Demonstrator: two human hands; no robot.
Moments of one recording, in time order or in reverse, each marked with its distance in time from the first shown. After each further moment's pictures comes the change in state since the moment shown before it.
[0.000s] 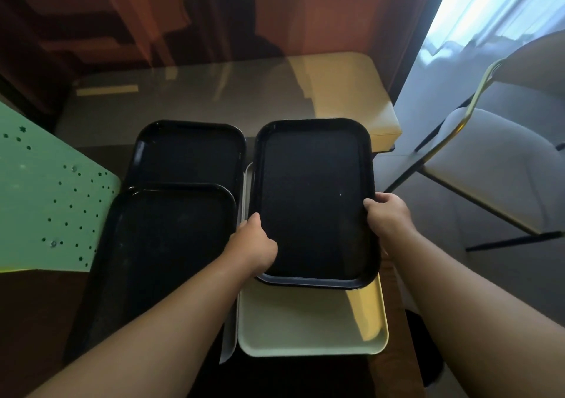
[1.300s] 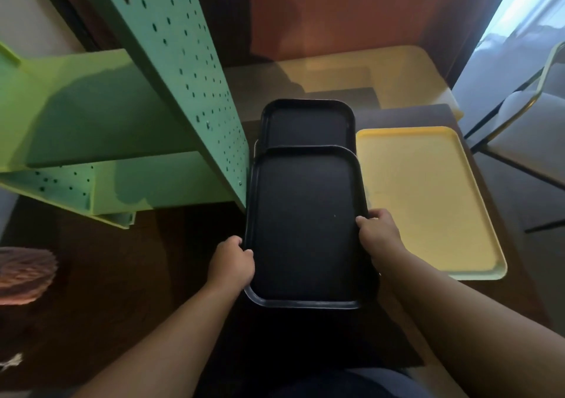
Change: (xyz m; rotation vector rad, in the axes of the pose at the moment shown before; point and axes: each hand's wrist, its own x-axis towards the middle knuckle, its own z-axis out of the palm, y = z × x) left_hand -0.078 -0.293 -0.118 -0.144 0.229 -0.142; right_hand -0.223 0.029 0.218 0.042 -0.046 0.020
